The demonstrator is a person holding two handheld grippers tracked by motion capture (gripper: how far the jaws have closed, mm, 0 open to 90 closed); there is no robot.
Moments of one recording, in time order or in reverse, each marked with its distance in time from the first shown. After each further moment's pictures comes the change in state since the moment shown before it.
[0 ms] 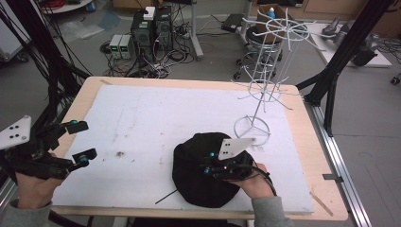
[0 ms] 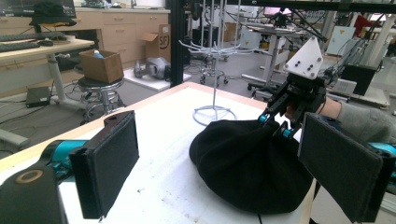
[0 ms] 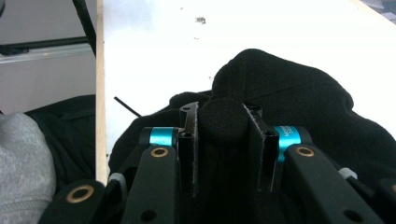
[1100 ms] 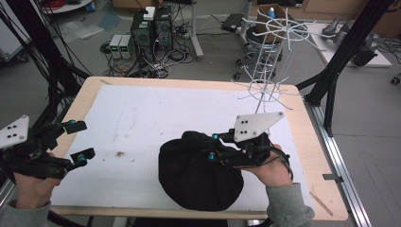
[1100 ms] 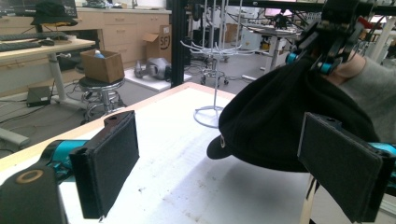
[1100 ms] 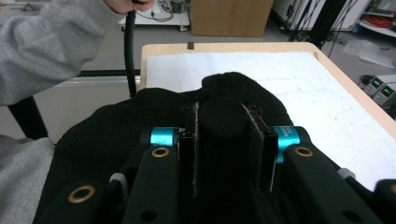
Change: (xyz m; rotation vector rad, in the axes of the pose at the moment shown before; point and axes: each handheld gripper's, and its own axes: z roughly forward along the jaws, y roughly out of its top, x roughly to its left) left arm 0.002 0.000 -0.003 -0.003 0.003 -0.006; right arm 0.003 0.078 -0.070 -0.140 0.086 -0.087
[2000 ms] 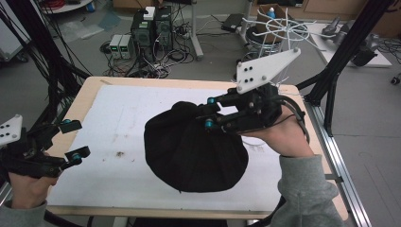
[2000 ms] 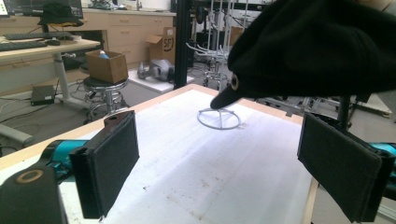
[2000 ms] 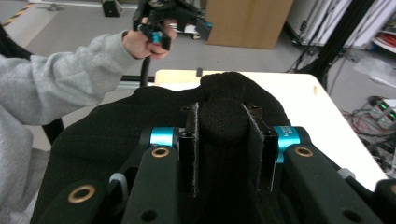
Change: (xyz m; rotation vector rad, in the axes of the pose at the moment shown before) left arm 0.005 -0.001 -0.008 -0.011 0.013 -0.015; right arm -0.018 0.105 -0.037 0.011 0.067 -0.061
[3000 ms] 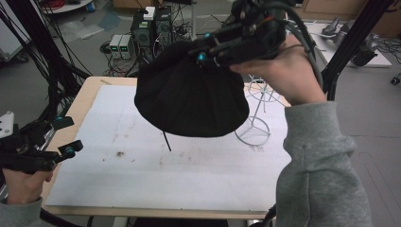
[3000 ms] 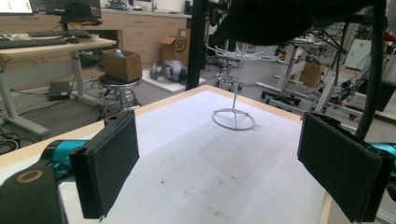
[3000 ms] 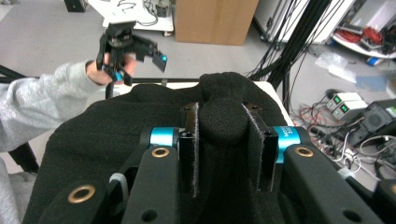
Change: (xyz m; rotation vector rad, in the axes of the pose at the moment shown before) left arm 0.019 -0.005 -0.012 -0.013 0.055 -0.029; right arm -0.045 0.095 -0.026 0.056 -0.111 0.007
